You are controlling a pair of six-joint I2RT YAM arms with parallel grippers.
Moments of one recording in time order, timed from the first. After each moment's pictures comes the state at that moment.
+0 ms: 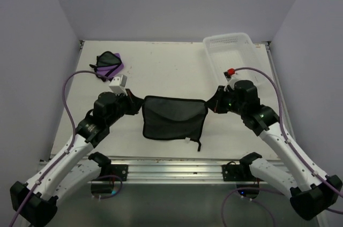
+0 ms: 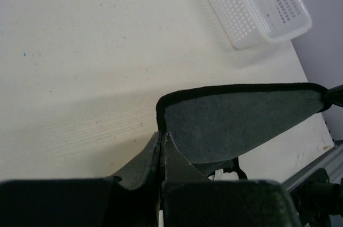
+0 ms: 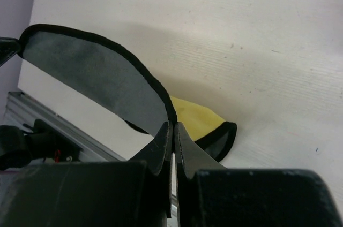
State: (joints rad) left arm -0.52 0.73 0.64 -0.25 0.03 -0.54; right arm 0.46 0.88 0.86 -0.53 -0.20 0.52
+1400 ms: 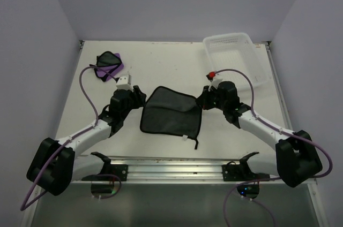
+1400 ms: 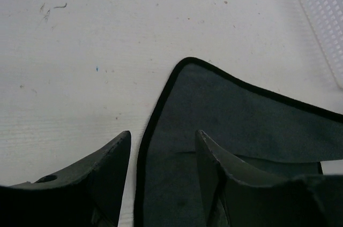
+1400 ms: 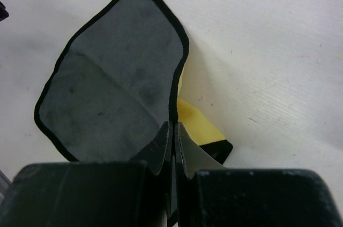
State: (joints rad) left arm -0.44 1.17 0.48 0.29 -0.18 -0.46; right arm 0.44 1.27 0.66 0.10 -0.20 0.29
